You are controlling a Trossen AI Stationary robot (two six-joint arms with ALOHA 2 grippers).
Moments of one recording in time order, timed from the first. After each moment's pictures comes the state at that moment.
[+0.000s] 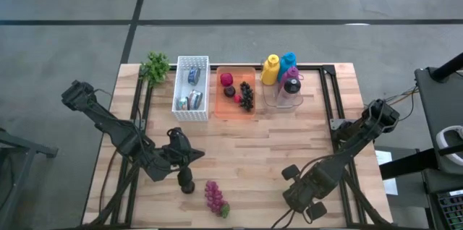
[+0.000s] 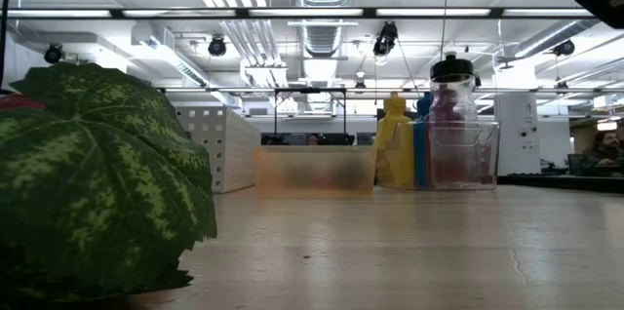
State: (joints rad) left arm -0.66 1.27 1.03 -0.49 -0.70 -0.77; right arm 0.76 1.67 1.19 -0.83 -0.10 0.35
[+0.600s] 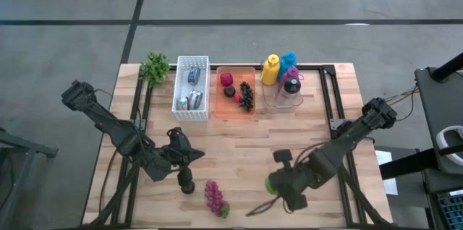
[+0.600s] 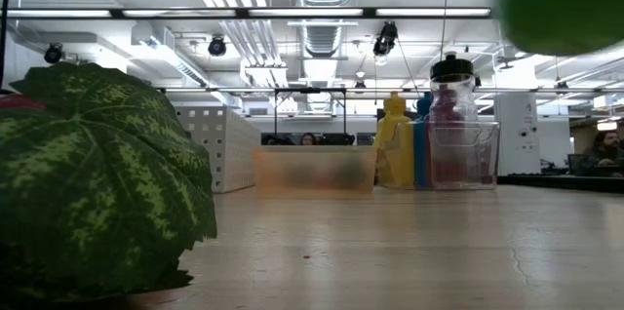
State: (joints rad) left arm -0.66 1.27 1.03 -0.49 -0.70 -0.75; right arm 0.64 1.67 1.50 -1.03 0.14 0.45
